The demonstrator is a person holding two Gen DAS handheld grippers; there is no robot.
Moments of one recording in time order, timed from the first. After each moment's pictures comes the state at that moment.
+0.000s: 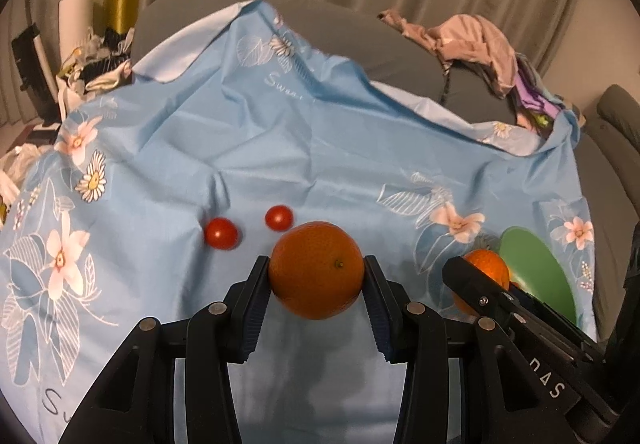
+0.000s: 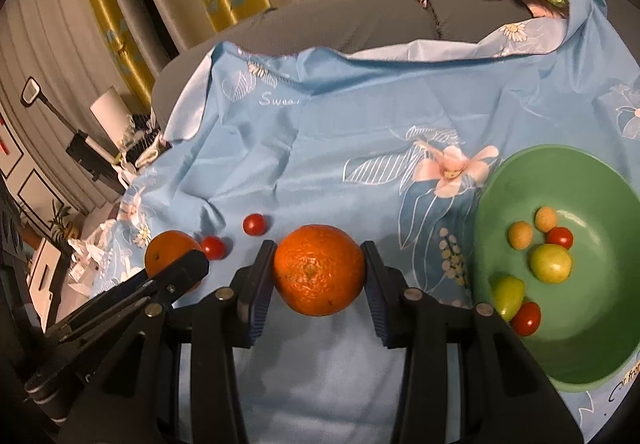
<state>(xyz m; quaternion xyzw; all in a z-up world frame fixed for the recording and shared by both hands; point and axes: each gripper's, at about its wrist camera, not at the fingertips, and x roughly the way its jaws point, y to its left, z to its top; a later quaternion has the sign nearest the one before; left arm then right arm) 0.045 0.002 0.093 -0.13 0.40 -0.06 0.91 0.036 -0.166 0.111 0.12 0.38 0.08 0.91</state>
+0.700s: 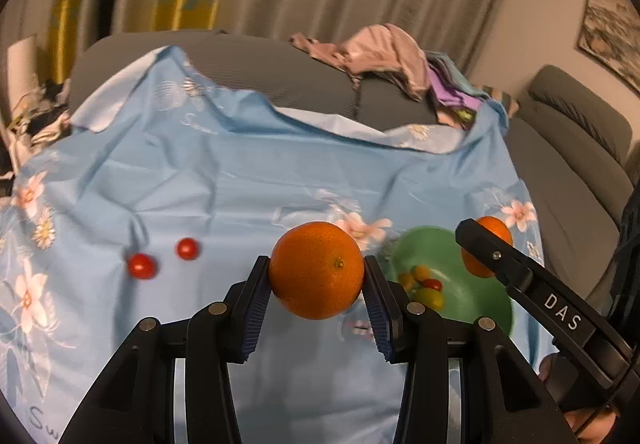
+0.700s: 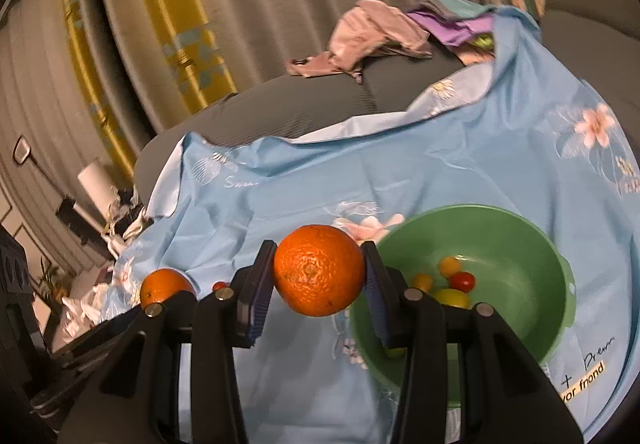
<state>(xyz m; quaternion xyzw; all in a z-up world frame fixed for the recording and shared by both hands) 0.028 -0.062 0.132 -0.09 0.35 -0.17 0.92 -0.006 -0.249 0.160 0.16 0.28 0.01 0.95</state>
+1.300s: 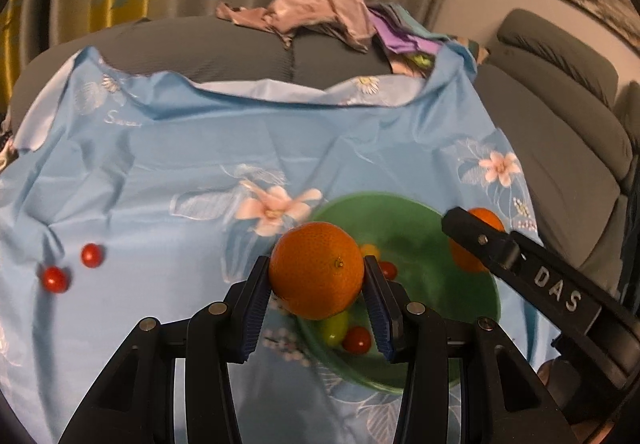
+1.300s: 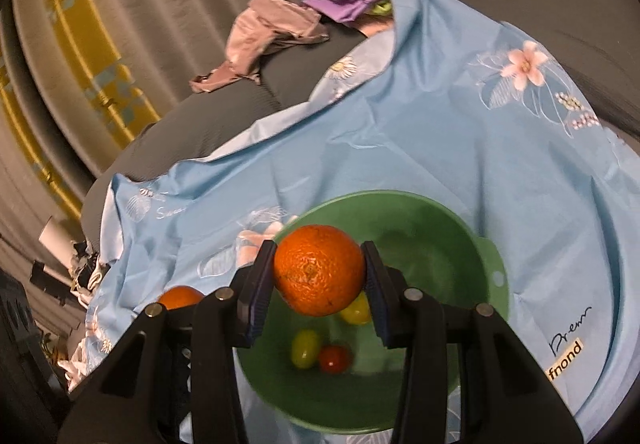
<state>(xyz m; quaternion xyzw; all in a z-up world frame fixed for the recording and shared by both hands) 0.044 -0.167 0.104 -0.04 0.38 -0.22 0.90 -0.006 -0.330 0.132 0.24 0.30 -0.10 0.92</state>
